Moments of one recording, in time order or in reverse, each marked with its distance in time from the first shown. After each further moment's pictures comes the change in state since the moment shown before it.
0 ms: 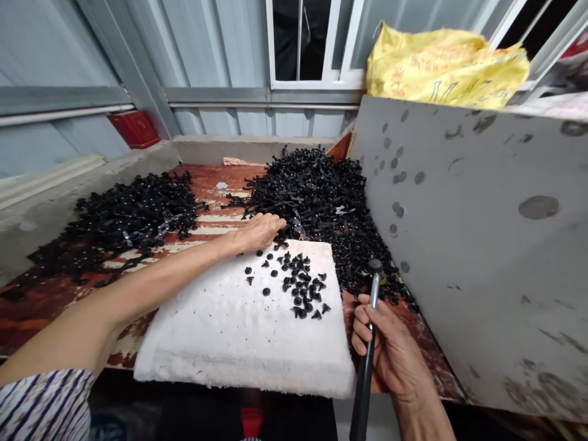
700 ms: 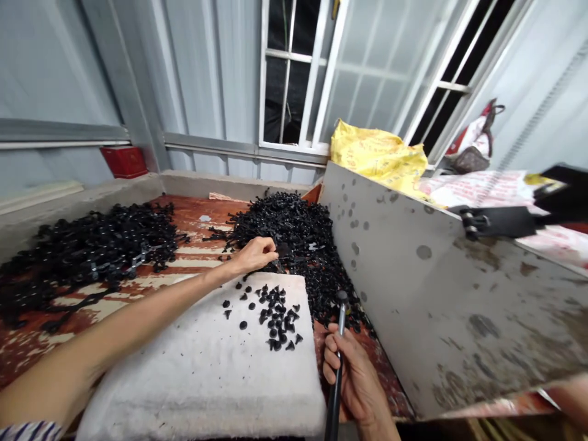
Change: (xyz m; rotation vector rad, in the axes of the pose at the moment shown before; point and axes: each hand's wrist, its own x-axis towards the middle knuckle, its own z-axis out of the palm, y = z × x) left_hand 0.015 0.031 -0.042 -0.624 0.296 -0.216; right_hand -0.001 0.006 -0.003 0.085 -0.190 -0.097
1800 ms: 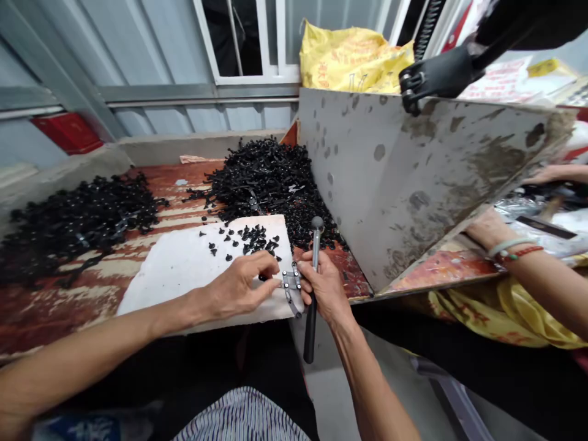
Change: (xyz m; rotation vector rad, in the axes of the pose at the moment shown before) left_hand -0.144 0.098 0.047 -0.065 -0.166 0.396; right_hand -0.029 0.004 -0.001 -0.146 -0.003 -0.144
